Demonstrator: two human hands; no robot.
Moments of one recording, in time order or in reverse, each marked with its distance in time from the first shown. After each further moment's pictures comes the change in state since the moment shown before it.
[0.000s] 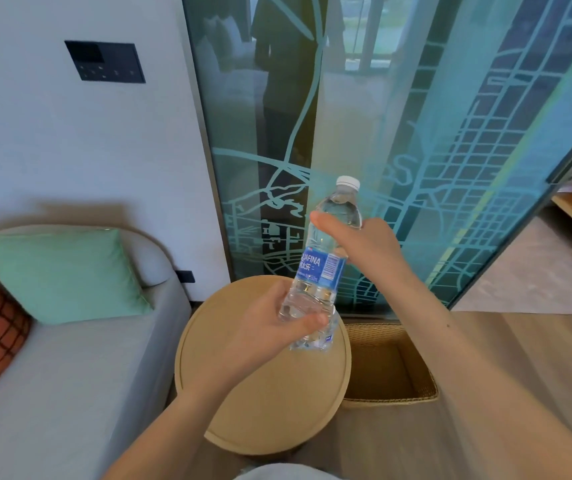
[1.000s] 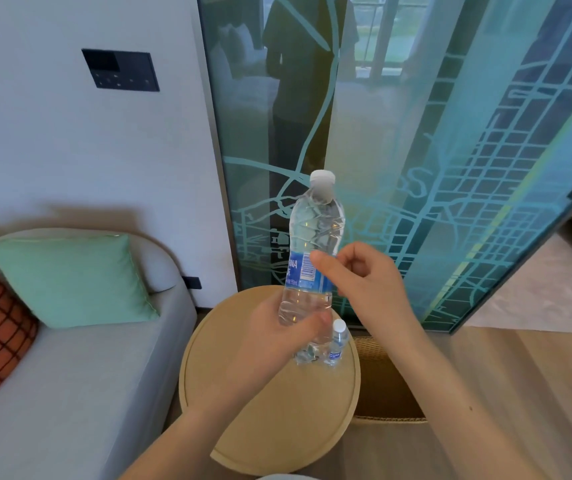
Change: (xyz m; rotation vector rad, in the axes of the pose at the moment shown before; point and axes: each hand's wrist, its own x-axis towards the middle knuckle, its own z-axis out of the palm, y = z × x) left_hand 0.008 0.011 -0.007 -0.297 0.156 -0.064; right_hand -0.034 -0.004 0.013 0.243 -0.091 -0.215
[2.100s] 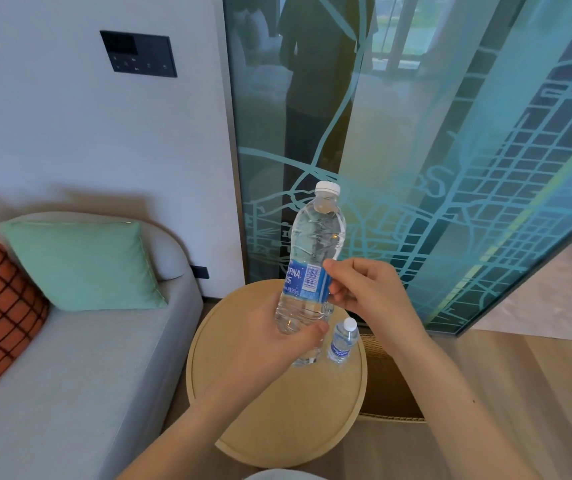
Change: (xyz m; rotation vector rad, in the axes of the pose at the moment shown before) left_hand 0.006 -0.034 -0.022 0.120 0.067 0.130; right_hand 0.009 0.003 0.020 0.181 -0.151 0.271
